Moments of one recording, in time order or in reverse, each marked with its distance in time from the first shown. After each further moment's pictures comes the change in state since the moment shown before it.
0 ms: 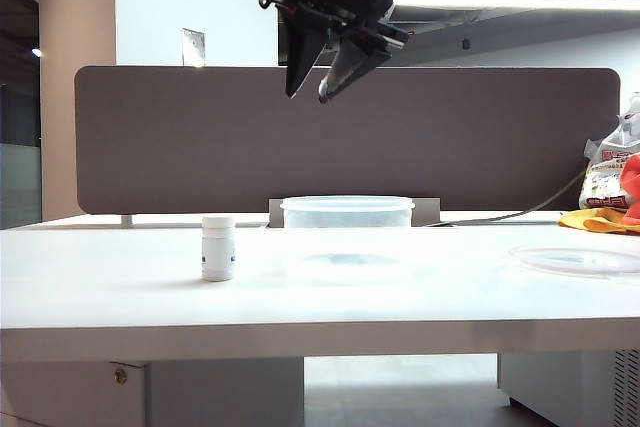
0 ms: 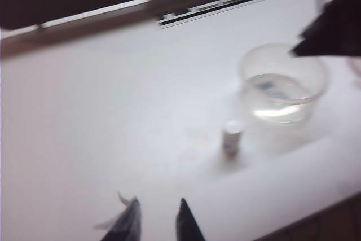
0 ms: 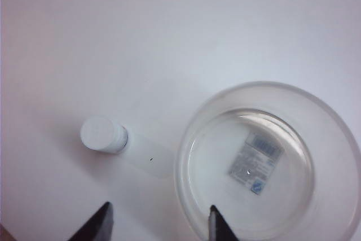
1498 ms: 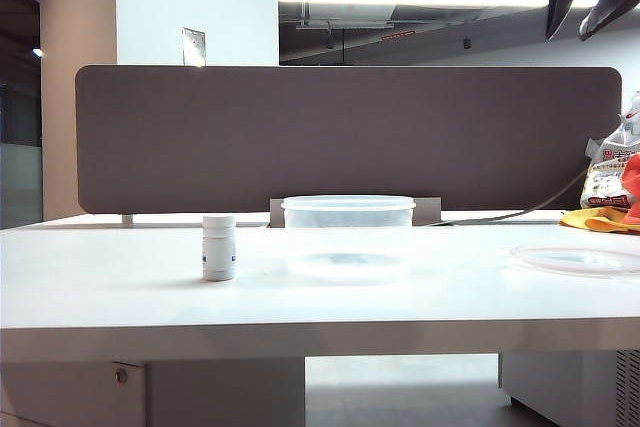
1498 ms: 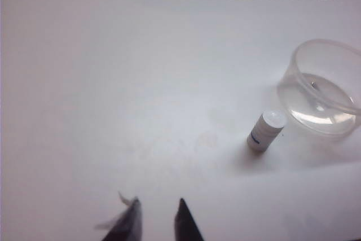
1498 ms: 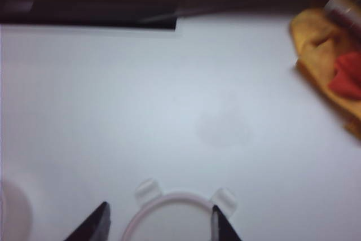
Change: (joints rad) left arm 0.274 -0.043 -0.303 0.224 0.165 -0.135; right arm -0.617 -0.169 -0.027 0.081 0.000 0.026
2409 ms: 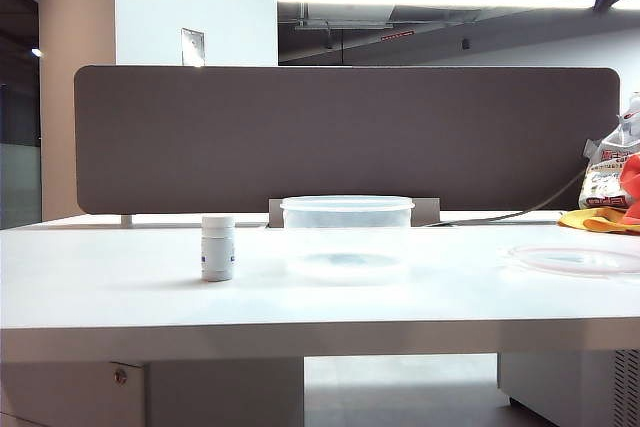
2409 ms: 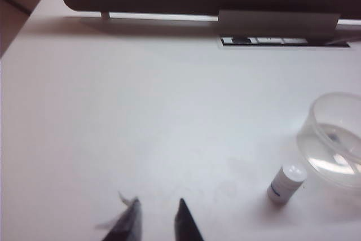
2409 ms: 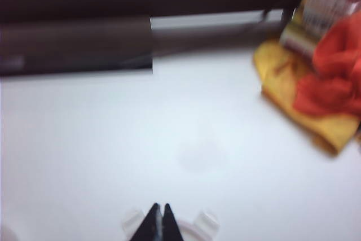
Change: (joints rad) left arm 0.000 0.011 0.000 0.152 -0.081 0.000; right arm -0.055 -0.200 -0.278 0.258 -0.003 0.055
